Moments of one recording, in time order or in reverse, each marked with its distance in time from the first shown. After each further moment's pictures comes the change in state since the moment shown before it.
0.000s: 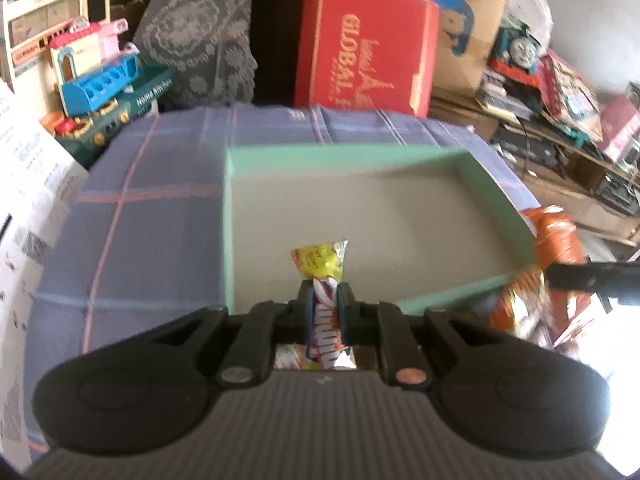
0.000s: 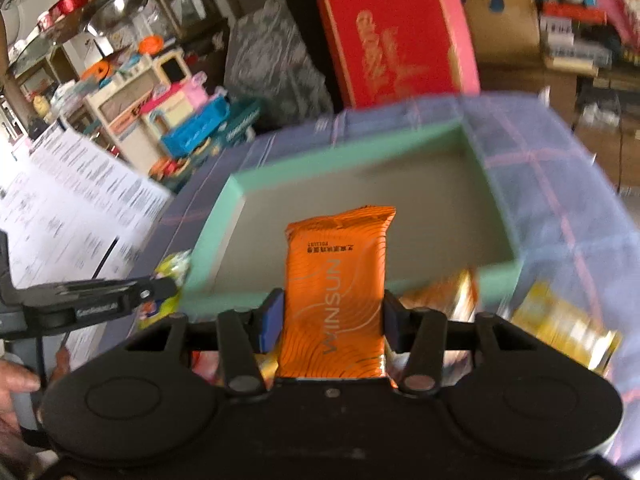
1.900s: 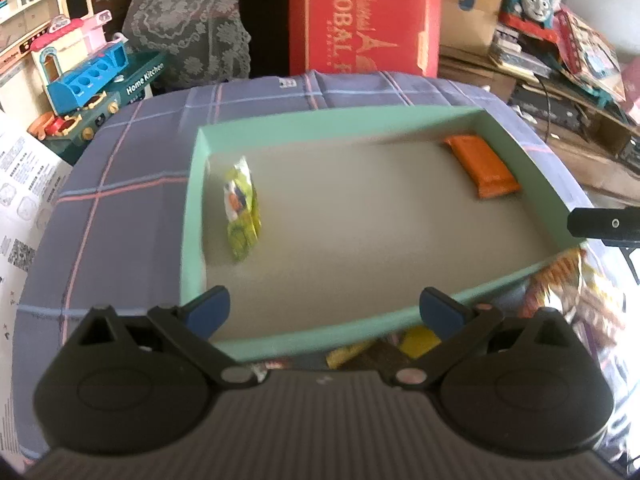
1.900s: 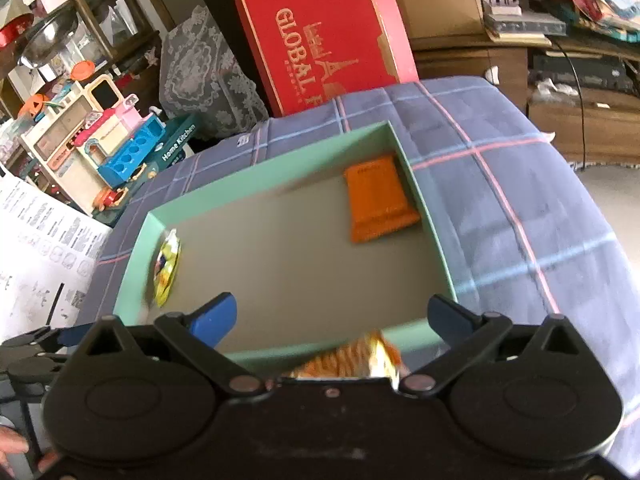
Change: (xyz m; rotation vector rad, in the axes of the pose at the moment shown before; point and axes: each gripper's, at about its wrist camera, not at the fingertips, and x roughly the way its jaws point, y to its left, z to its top) left arm 0.062 -0.047 -0.005 0.071 0.100 0.074; right arm 0.048 -0.059 0.023 0.141 0.034 -0.099
